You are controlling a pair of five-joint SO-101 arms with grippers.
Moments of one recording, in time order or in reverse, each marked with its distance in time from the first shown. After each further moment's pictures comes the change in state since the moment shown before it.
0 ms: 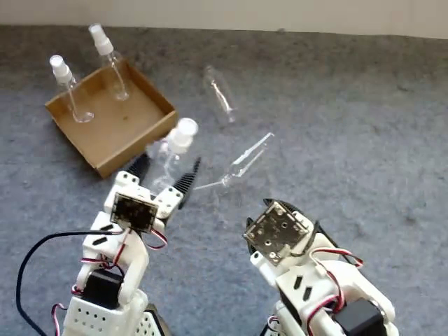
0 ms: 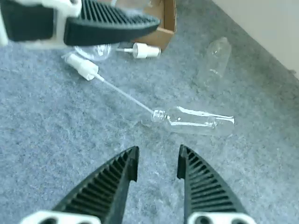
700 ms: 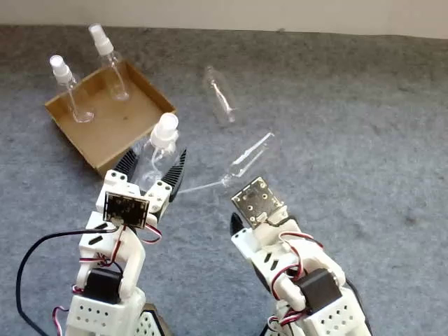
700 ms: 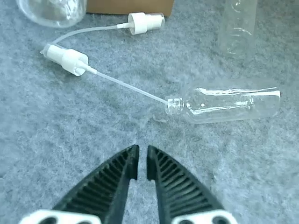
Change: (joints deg) left arm -4.5 0.0 4.4 -6.9 0.3; right arm -0.4 1.2 25.9 -23.8 -11.9
